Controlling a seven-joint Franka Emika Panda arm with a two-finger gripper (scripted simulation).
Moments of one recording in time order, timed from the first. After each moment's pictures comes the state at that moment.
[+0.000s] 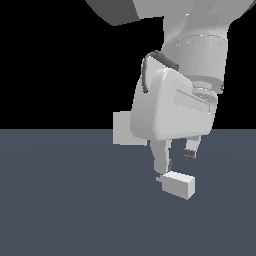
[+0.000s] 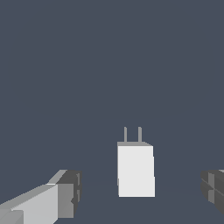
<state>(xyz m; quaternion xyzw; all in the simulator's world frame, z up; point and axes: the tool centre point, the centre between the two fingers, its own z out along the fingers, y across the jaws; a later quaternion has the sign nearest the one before) -0.098 -0.079 0.051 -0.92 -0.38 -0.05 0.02</state>
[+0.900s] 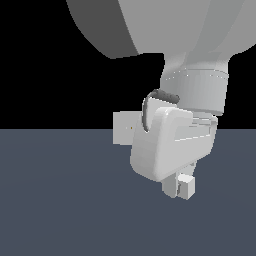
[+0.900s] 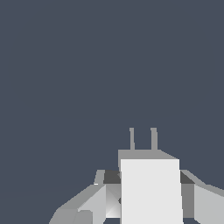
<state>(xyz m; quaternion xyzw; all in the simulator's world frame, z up) -0.098 -0.080 0.012 -0.92 -0.38 -0.05 0.02</state>
